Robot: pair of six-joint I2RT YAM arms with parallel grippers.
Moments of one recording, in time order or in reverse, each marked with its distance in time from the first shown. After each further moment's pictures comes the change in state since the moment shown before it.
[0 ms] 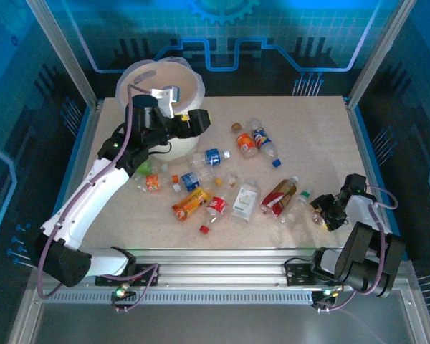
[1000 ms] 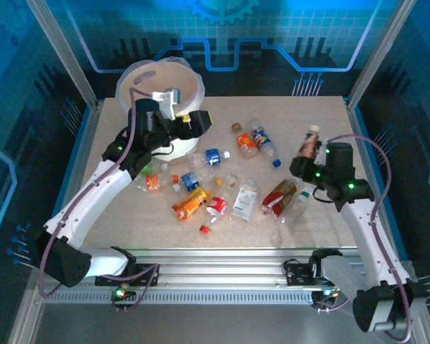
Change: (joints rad) left arm 0.000 -0.010 -0.080 0.112 -0.012 -0.010; right arm 0.518 -0.266 0.330 0.077 0.021 -0.184
